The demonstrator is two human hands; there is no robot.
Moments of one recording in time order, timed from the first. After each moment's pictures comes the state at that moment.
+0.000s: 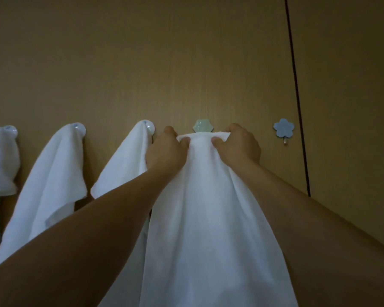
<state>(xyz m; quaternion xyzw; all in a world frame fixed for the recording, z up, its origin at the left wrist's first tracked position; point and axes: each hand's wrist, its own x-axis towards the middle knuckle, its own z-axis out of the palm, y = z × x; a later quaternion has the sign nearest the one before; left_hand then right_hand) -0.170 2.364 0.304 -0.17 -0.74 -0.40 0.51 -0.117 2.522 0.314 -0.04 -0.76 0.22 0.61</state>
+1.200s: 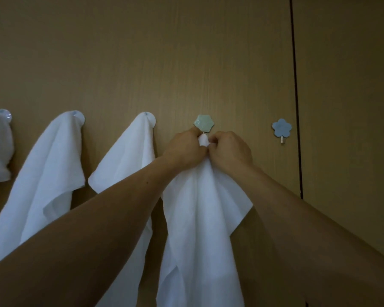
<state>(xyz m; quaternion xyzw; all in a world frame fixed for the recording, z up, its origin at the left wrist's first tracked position) -0.147 2.381 0.305 -0.36 -0.76 -0.32 0.44 -0.110 2.505 0.300 -0.02 -0.83 0.12 0.55</state>
